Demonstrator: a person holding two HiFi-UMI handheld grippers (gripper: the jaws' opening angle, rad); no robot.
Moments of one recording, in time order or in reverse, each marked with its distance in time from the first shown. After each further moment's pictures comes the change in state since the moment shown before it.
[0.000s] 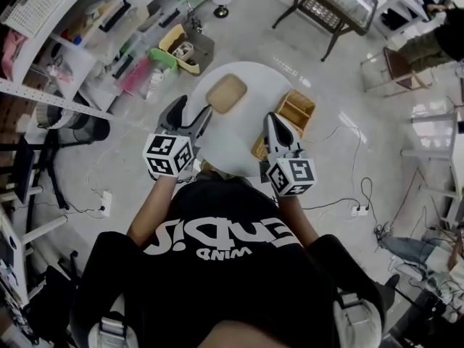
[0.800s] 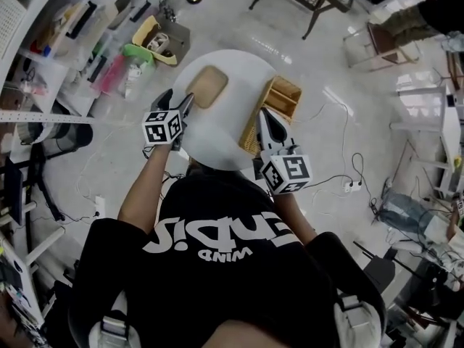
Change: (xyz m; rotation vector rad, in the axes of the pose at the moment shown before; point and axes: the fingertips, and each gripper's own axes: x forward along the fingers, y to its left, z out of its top) left arm 0.097 0.079 -0.125 -0.080 0.266 0.036; right arm 0.000 -0.022 -0.008 0.007 0.043 -0.085
